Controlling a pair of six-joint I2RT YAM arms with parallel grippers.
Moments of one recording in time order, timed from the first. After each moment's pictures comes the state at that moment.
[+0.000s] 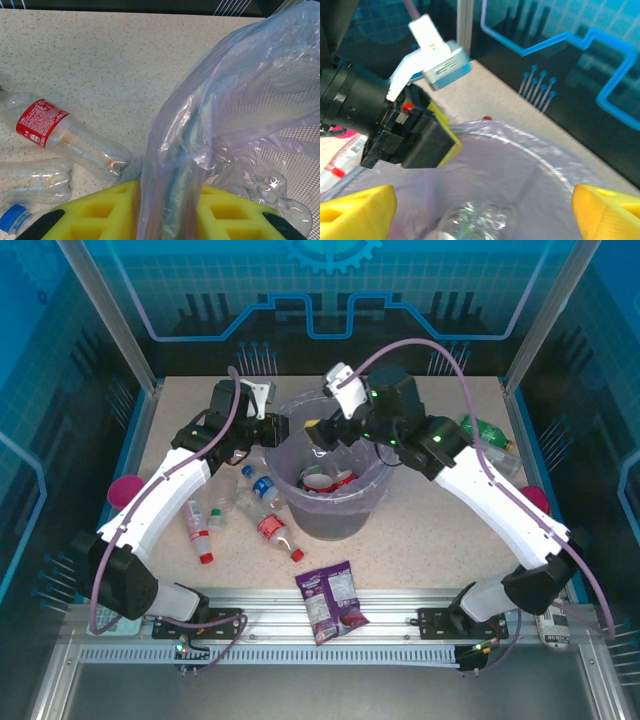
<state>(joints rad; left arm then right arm) -0.33 1.42 1.33 -0.55 0.18 -0.30 0.71 1.43 1.65 -0.59 -0.03 -0.18</state>
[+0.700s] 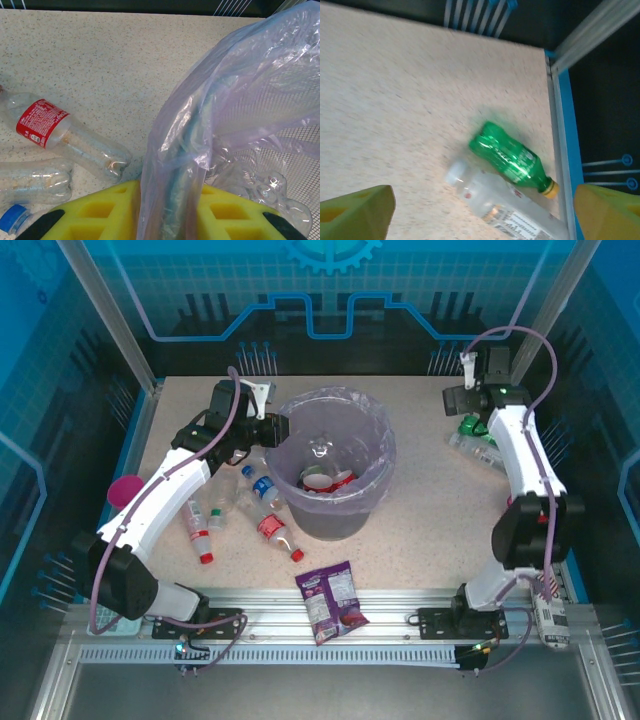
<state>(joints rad) -0.33 1.42 1.33 -0.55 0.18 -0.30 -0.05 1.72 1.64 -0.73 0.22 -0.24</state>
